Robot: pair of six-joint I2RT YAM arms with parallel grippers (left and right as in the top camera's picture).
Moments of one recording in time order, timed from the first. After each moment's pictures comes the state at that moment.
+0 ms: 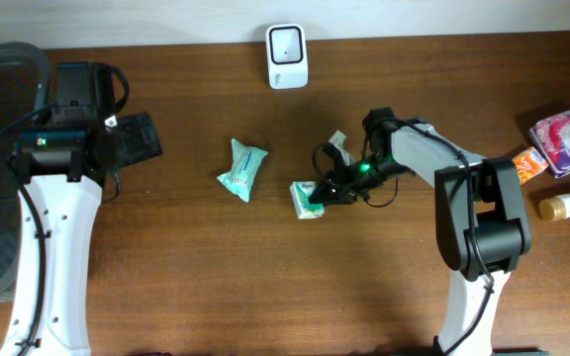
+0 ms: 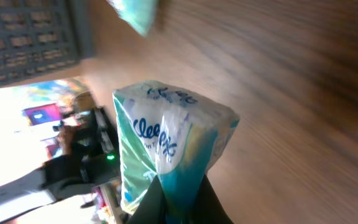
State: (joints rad) left arm 0.01 1.50 1.60 -1.14 -0.22 -0.27; right arm 0.18 2.14 1.39 -0.95 -0.99 -0.11
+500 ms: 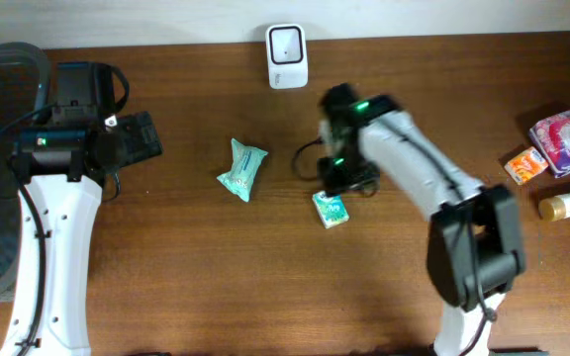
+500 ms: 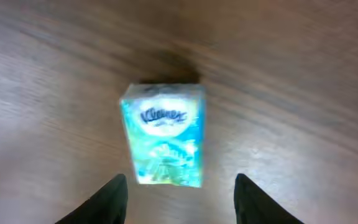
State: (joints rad) left arm 0.01 1.50 1.60 -1.14 -0.22 -0.27; right arm 0.41 2.01 1.61 -1.18 -0.08 0.13
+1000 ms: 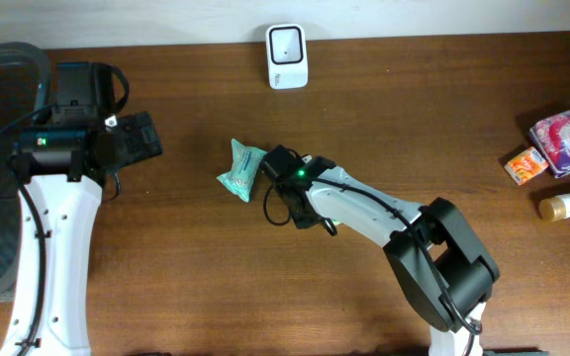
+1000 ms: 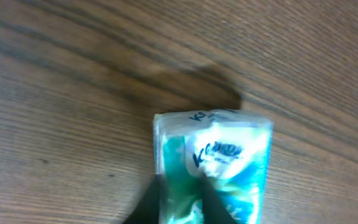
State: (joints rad) left arm 0.01 1.50 1.60 -1.14 -0.22 -0.27; right arm 0.69 2.01 1.36 -0.85 0.30 0.32
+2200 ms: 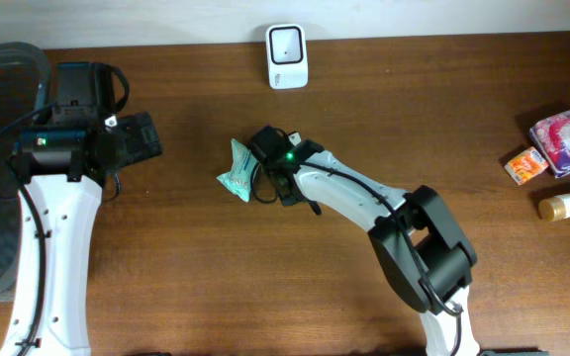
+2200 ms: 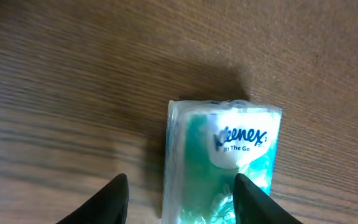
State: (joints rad) left arm 0.01 1.50 1.60 -1.14 -0.22 -0.27; right arm 0.67 2.14 1.54 -0.81 0.36 0.32
